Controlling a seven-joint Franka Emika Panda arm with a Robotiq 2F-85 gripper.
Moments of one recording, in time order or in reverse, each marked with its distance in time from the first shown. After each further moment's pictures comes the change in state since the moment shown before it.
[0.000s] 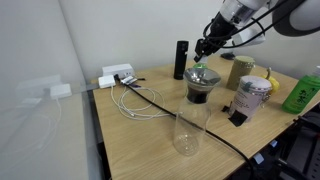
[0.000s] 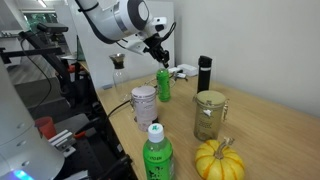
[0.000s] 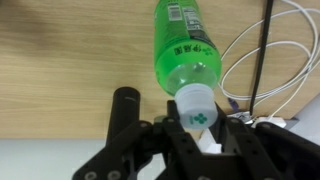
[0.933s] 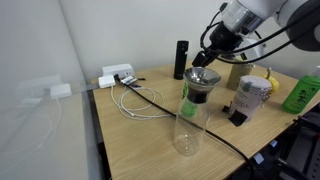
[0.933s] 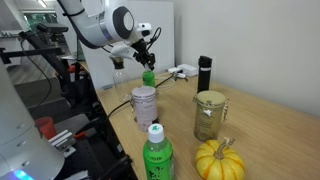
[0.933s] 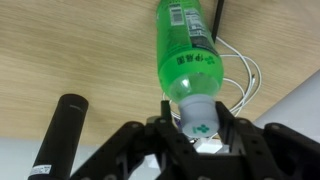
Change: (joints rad) arm -0.010 -0.011 0.134 -0.093 0.078 0.099 -0.170
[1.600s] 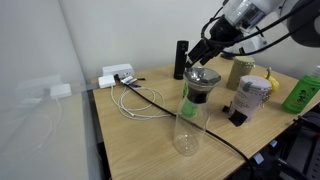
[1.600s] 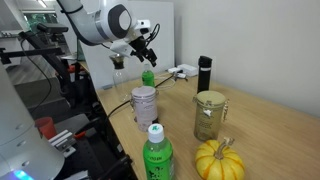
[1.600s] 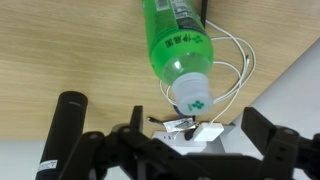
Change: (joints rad) arm -0.042 -0.028 0.073 -0.014 0.142 0.031 -0.024
